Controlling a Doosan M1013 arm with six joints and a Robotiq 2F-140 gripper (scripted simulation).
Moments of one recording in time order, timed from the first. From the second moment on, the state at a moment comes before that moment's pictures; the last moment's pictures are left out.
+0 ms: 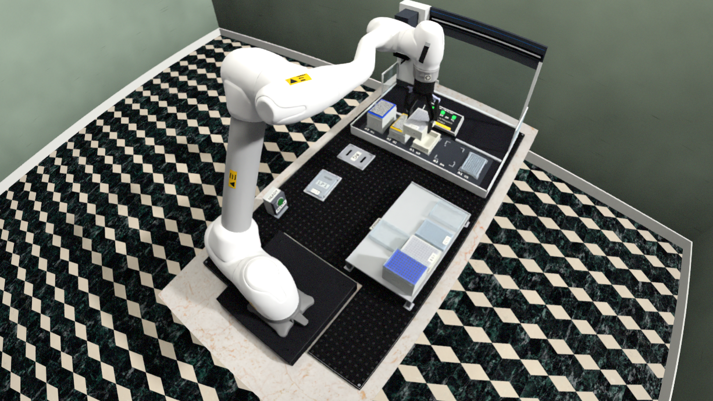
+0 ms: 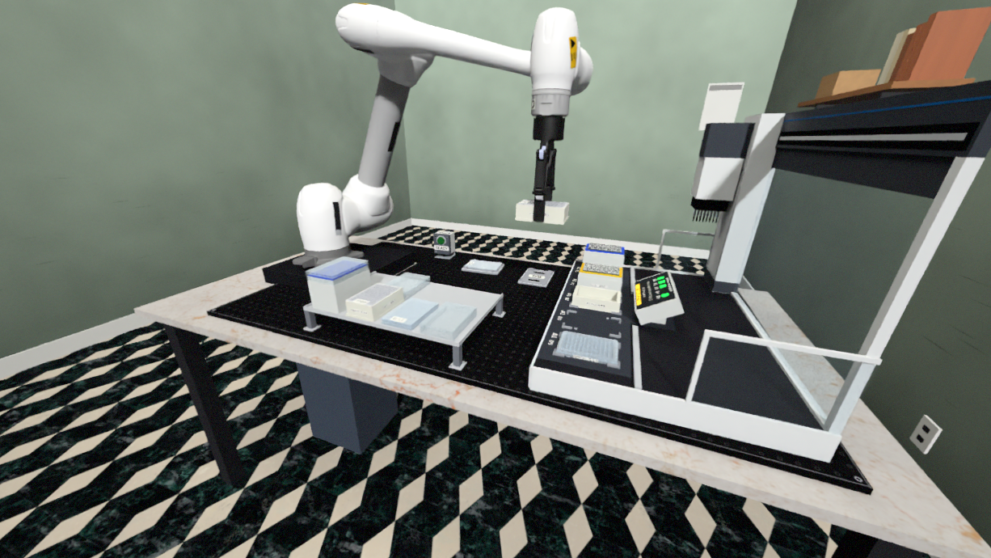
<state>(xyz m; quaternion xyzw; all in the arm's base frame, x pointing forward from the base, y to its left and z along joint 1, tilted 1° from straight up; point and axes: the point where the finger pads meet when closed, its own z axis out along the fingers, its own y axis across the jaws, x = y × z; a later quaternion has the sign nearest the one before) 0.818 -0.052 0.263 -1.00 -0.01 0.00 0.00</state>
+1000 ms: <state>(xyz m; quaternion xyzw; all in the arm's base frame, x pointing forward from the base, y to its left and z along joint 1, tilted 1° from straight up) 0.835 -0.146 0.263 -1.00 -0.01 0.00 0.00</state>
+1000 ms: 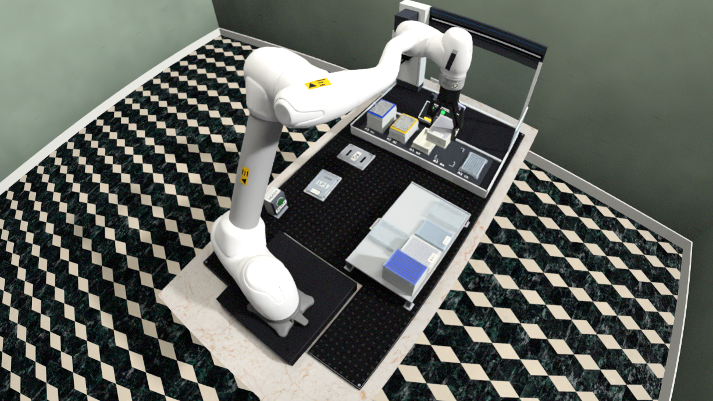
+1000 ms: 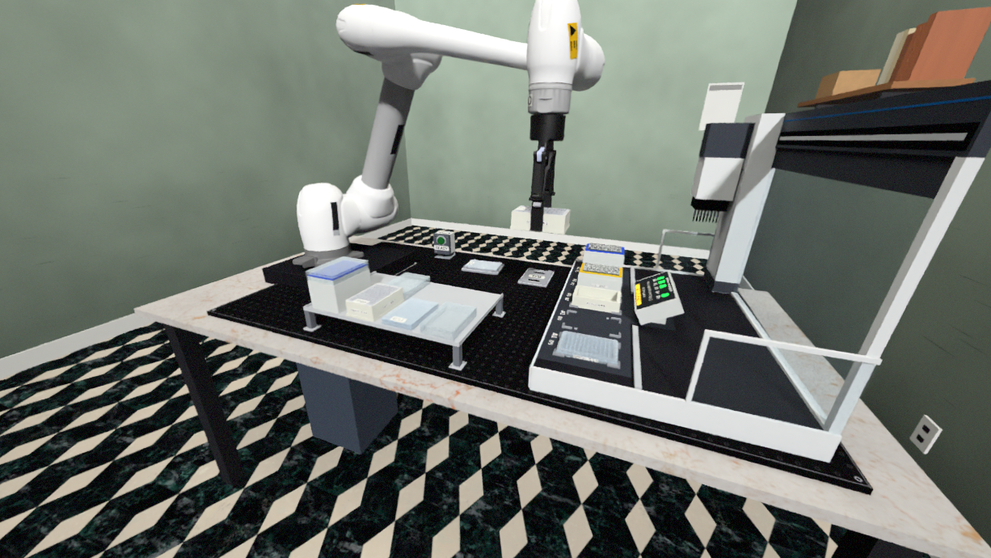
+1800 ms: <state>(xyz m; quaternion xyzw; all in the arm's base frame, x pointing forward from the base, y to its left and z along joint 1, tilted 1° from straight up) 0.938 -0.147 0.262 -1.00 -0.01 0.00 0.00</state>
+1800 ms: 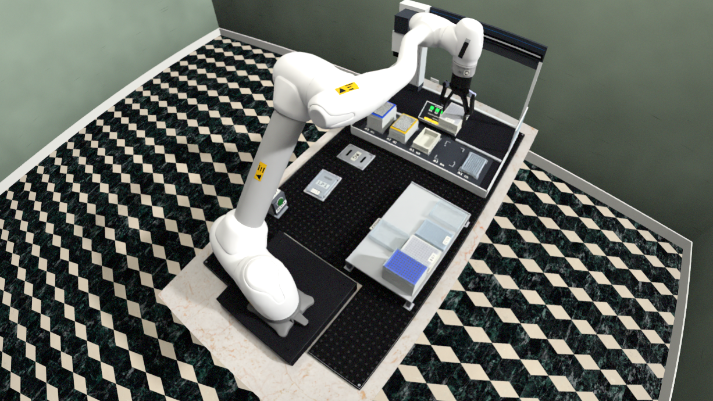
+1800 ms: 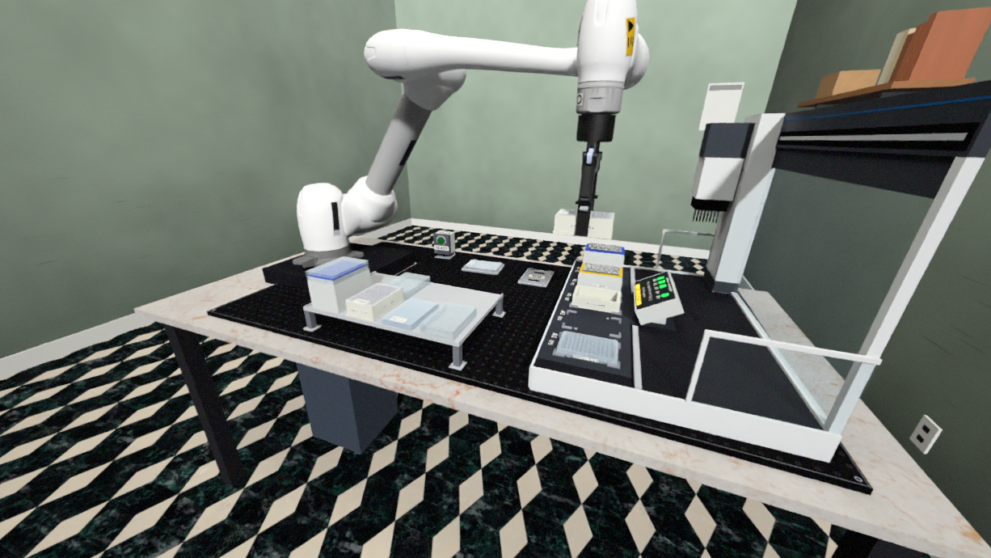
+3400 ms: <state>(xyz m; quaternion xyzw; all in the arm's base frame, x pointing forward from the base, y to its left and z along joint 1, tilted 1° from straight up) 0.985 -0.148 0.262 -1.00 -0.01 0.01 0.00</state>
